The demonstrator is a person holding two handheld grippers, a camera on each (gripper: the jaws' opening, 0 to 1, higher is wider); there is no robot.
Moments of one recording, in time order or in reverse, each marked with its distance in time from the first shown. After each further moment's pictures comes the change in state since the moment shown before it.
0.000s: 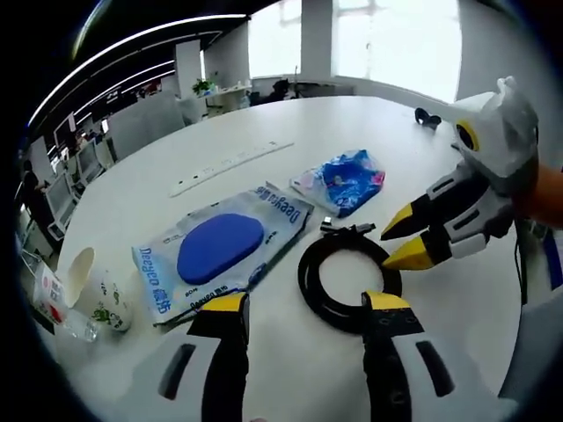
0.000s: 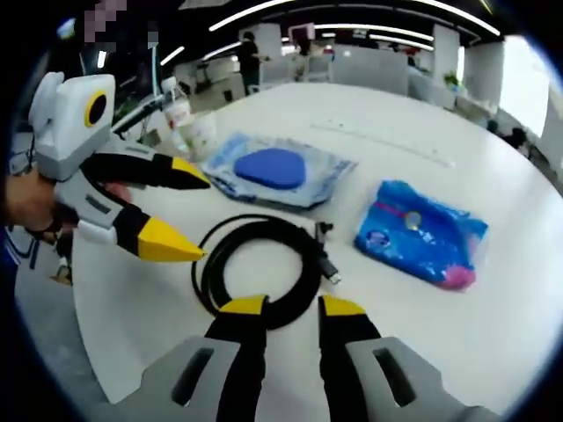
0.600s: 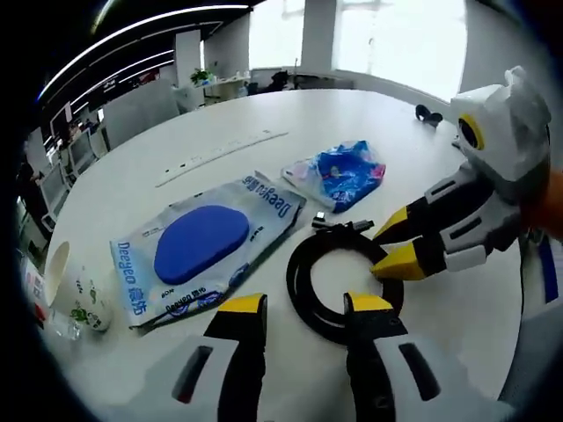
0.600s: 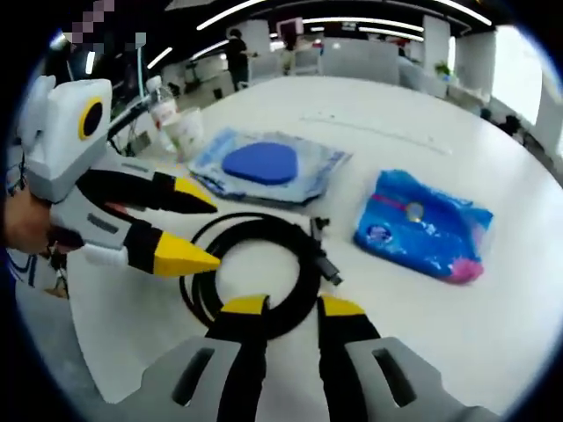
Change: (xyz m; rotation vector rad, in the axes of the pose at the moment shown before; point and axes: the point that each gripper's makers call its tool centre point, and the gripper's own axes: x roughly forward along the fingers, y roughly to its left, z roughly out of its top) left arm 0.025 -0.010 -0.005 -0.027 0.039 -0.031; right arm 0.014 -0.005 -0.001 0.053 0.029 -0.036
